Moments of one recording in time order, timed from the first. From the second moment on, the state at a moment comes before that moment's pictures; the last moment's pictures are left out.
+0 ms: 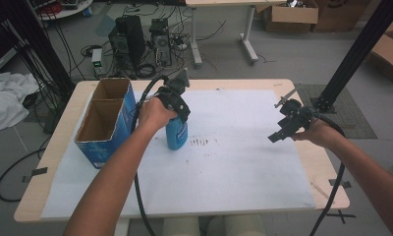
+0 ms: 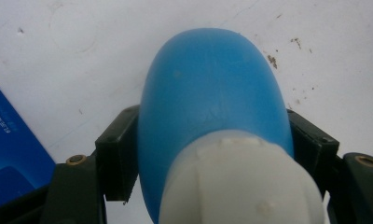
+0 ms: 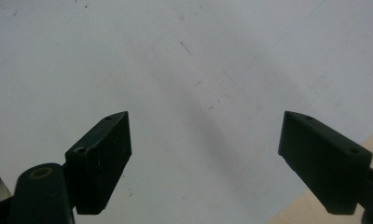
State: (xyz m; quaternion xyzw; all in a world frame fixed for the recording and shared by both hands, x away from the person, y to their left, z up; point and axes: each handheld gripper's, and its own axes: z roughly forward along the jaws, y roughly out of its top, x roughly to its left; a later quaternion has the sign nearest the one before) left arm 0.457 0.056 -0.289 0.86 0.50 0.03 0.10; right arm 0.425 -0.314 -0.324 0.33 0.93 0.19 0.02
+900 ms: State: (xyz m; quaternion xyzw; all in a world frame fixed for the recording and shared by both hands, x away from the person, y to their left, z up) left arm 0.454 0.063 -0.253 0.86 0.50 0.03 0.11; right arm 0.424 -0.316 -0.320 0.33 0.92 0.19 0.03
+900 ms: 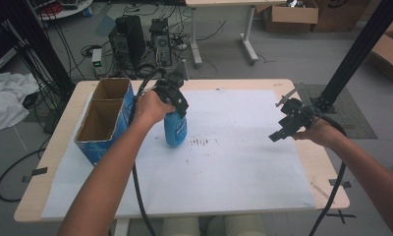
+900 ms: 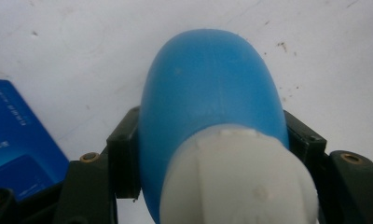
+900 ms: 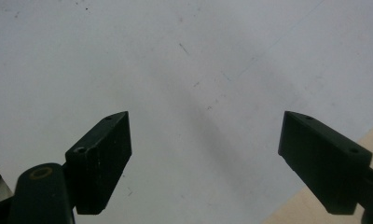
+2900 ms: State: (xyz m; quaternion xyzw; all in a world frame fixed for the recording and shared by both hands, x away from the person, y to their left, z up) left arm 0.407 0.212 -0.099 0.73 0.67 0.12 0.09; right arm 0.419 -0.305 -0.309 0.30 0.93 0.20 0.03
